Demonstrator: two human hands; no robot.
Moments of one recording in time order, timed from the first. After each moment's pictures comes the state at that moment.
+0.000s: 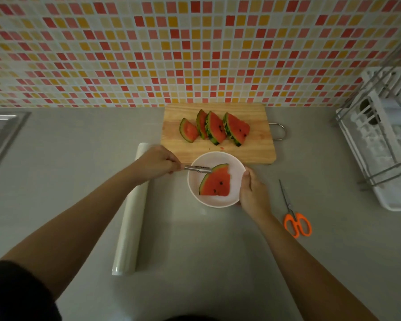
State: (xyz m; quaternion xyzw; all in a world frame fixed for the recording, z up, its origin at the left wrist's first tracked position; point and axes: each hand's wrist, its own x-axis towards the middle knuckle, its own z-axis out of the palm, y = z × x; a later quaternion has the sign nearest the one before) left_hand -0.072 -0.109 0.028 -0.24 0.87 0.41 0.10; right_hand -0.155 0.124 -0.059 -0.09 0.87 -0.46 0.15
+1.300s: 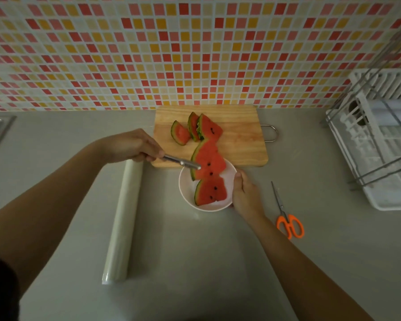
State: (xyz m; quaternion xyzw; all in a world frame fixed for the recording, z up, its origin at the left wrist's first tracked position) left_hand -0.095 -0.167 0.048 -0.18 0.80 0.53 0.22; right_hand -0.158 0.125 -0.058 -0.10 0.86 -0.47 0.17
